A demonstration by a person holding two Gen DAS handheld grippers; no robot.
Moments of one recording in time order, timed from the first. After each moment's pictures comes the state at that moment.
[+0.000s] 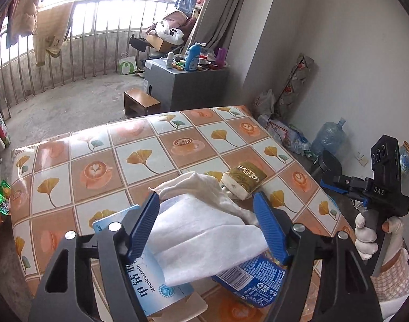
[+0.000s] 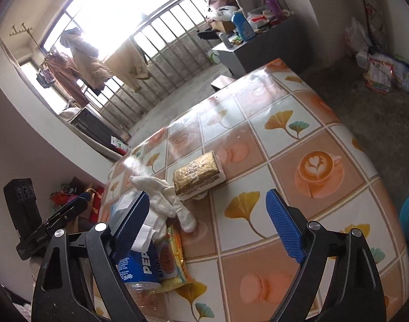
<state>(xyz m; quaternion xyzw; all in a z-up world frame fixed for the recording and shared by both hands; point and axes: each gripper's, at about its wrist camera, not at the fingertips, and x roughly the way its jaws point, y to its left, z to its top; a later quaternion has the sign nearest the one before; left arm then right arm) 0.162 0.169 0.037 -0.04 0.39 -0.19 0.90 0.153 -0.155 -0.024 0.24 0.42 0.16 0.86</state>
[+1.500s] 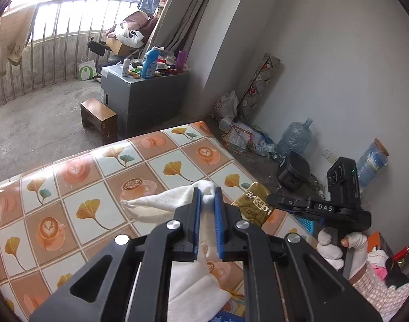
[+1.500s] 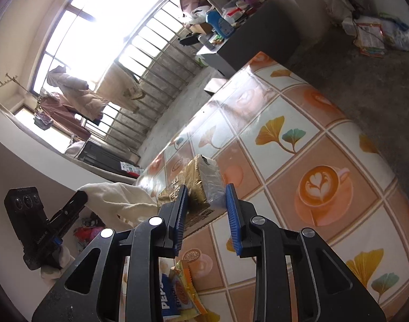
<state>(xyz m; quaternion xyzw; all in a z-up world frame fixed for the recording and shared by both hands) 0.227 0.121 0.080 -0.07 0.38 -0.31 0.87 0.177 -0.197 -0.022 0.35 0.41 0.15 0.83</state>
